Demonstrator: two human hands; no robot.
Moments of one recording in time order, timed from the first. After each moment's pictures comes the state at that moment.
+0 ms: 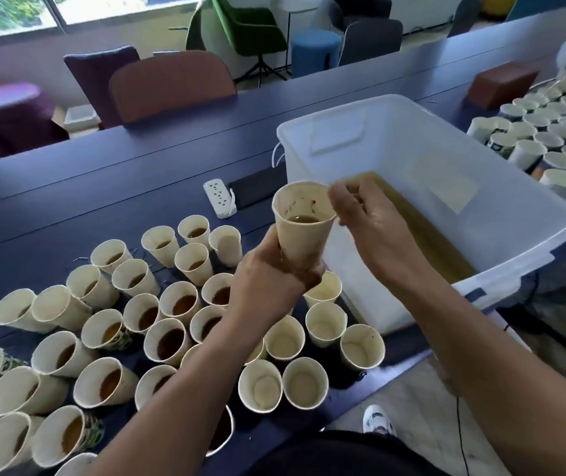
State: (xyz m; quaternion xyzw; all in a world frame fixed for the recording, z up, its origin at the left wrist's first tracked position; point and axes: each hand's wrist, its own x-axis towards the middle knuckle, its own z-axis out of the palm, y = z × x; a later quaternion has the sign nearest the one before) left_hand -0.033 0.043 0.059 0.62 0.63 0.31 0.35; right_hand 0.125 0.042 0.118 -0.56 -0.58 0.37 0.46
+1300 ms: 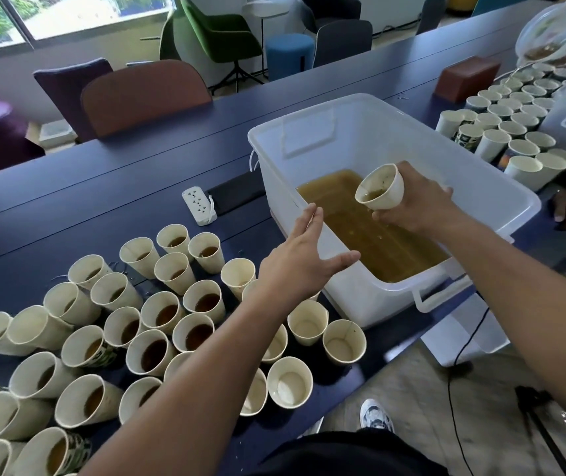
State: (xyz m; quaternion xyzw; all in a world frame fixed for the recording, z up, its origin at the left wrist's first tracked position) left_hand 0.032 0.069 0.066 0.78 0.54 0.09 0.29; right_hand 0.269 0.105 0.068 -0.74 -0.63 0.11 0.18
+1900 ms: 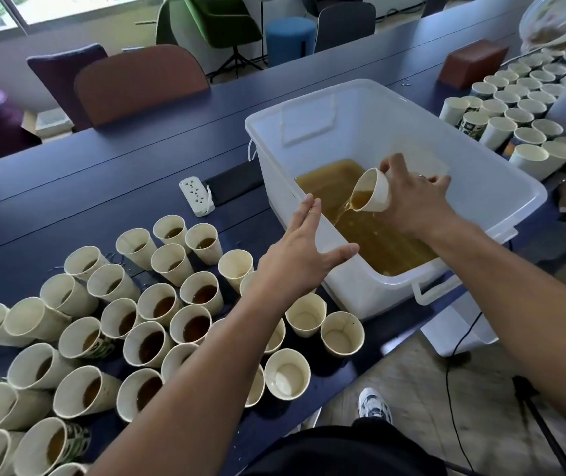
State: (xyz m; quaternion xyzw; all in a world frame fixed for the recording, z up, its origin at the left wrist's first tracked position) left_hand 0.036 0.066 0.059 0.76 0.55 0.12 0.32; right_hand 0.258 0.100 0.058 -0.73 -0.67 0.01 0.12
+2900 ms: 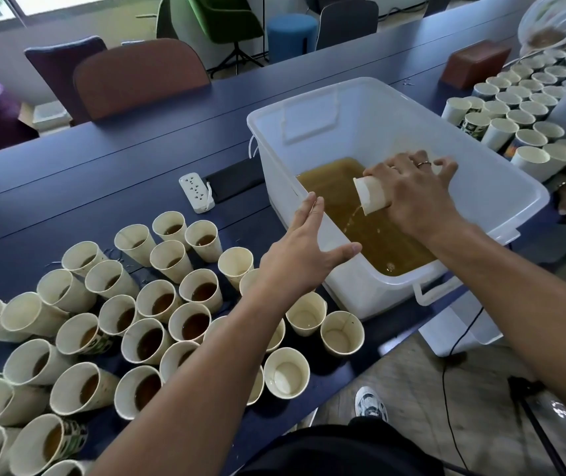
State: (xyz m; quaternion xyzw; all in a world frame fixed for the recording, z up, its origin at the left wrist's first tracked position) left_hand 0.034 0.066 0.059 0.76 0.54 0.12 0.33; right_hand 0.259 0.102 0.056 -0.67 -0.72 -0.15 0.09
